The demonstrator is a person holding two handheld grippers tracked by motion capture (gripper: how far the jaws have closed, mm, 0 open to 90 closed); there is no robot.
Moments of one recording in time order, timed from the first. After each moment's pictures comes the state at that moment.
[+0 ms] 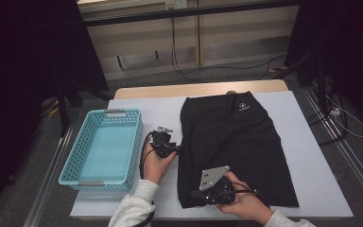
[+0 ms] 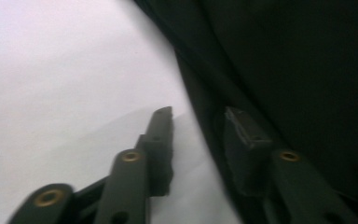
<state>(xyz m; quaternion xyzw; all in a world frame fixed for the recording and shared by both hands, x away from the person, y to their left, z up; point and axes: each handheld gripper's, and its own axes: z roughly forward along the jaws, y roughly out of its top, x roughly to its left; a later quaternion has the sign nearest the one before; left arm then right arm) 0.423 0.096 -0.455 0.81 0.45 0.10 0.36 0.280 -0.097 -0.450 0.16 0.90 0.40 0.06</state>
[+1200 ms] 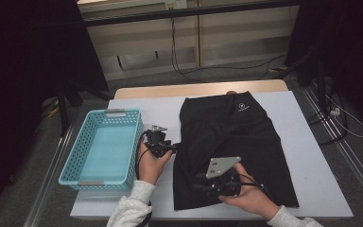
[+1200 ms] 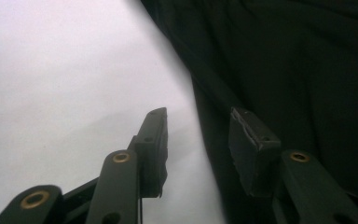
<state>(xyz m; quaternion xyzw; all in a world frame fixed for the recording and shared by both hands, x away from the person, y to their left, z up) 0.420 0.111 -0.444 0.80 0.46 0.11 0.37 0.292 -0.115 -0.429 0.21 0.87 0.44 0.10</state>
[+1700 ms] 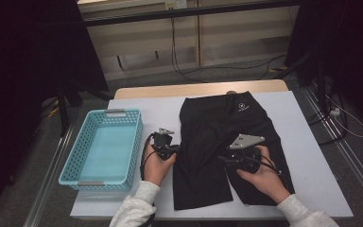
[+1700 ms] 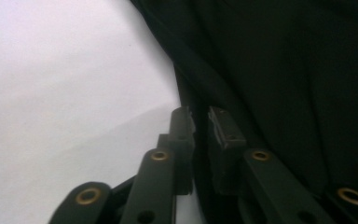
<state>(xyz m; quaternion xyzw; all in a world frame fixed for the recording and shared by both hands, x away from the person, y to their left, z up) 0.417 0.095 -0.455 0.81 0.46 0.09 0.36 0.339 -0.182 -0.437 0.36 0.83 0.38 0.20</state>
